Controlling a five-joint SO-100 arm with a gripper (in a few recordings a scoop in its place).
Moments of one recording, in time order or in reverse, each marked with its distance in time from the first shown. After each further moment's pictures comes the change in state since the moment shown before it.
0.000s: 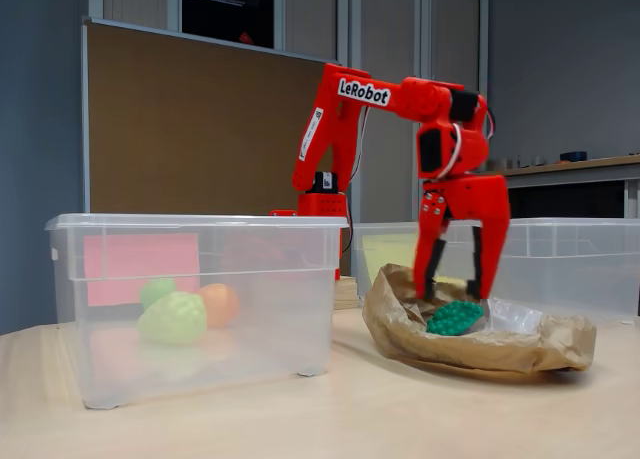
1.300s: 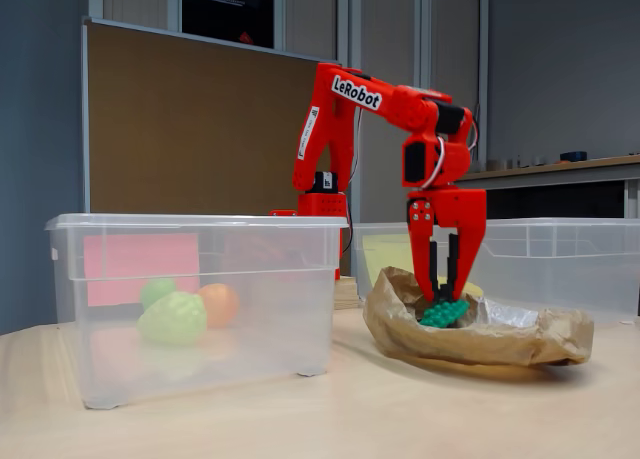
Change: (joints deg) arm 2.1 9.8 12.9 2.6 -25.0
